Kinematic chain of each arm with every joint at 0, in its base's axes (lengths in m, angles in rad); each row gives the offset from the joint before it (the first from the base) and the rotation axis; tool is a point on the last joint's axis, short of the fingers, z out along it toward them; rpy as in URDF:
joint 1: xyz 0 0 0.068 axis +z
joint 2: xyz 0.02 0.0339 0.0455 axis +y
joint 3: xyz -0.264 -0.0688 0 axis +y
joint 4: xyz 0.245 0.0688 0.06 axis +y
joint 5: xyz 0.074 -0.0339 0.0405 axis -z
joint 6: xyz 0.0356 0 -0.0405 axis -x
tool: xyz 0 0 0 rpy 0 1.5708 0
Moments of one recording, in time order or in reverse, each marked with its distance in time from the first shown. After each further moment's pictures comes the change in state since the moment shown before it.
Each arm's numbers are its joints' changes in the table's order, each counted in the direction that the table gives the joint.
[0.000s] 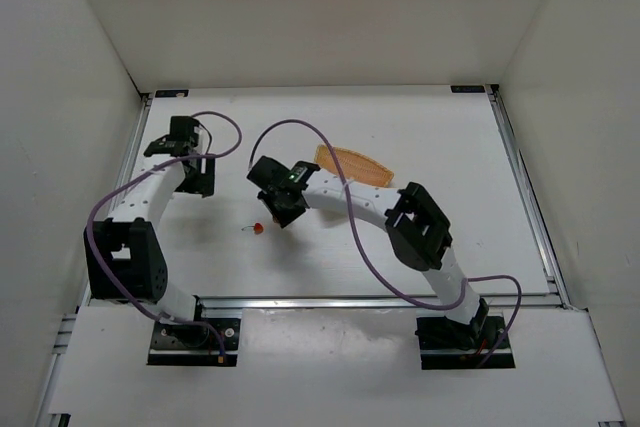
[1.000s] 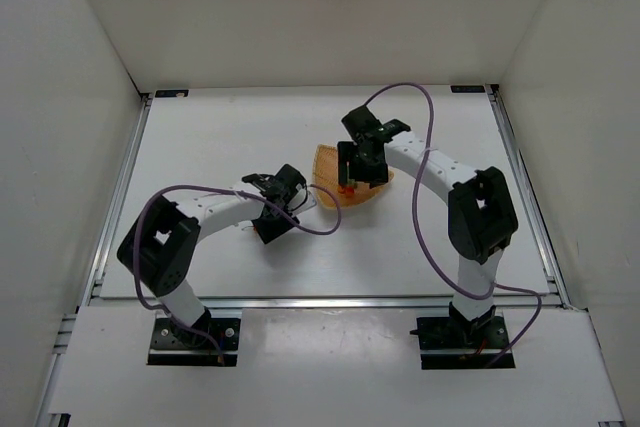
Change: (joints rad) left arm -0.679 0.124 0.150 -0.082 0.032 -0.350; right arm -0.463 -0.282 0.293 0.005 -0.065 -0.214
